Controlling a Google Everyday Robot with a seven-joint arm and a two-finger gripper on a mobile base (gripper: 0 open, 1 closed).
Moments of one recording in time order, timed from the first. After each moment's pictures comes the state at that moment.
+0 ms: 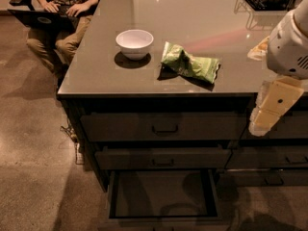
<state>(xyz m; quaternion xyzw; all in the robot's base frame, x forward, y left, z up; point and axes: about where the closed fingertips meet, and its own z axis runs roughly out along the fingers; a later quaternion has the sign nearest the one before) 0.434 -0.208 0.960 -0.60 0.78 -0.01 0.16</state>
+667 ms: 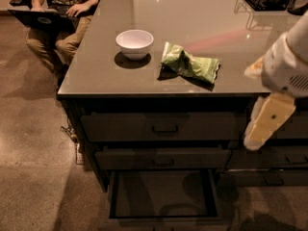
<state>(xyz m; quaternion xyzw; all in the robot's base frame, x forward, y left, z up) 0.428 -0.210 0.927 -0.59 0.79 0.02 0.15</state>
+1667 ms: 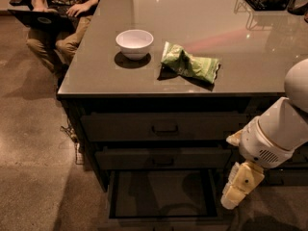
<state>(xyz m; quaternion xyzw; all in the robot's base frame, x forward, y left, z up) 0.370 -0.189 0.777 -0.53 0.83 0.16 0.11</state>
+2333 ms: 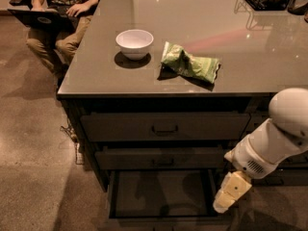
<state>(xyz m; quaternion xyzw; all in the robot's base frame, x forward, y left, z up) 0.378 -0.200 0.701 -0.48 0.85 0.20 0.08</state>
